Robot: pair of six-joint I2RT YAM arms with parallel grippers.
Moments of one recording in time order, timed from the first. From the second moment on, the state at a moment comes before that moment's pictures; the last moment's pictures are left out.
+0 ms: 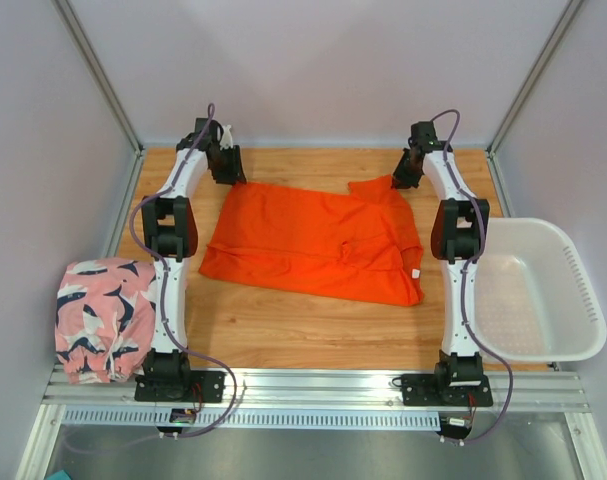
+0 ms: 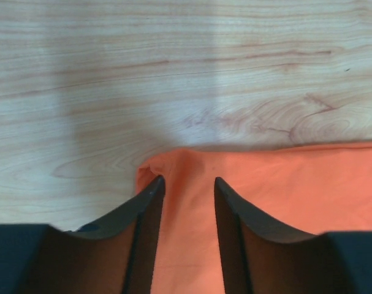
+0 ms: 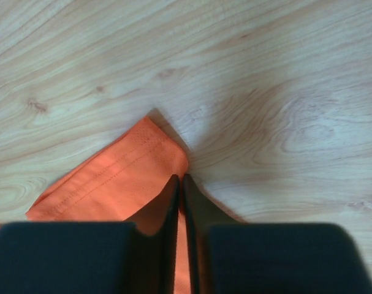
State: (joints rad) left arm -0.06 2.57 2.36 -0.77 0.31 -0.15; right arm 0.03 2.60 2.38 -0.83 -0.09 0.52
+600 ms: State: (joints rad) left arm -0.04 2.56 2.32 -0.74 0.30 -0.15; right arm 0.03 2.45 2.18 -0.78 -0.13 0.52
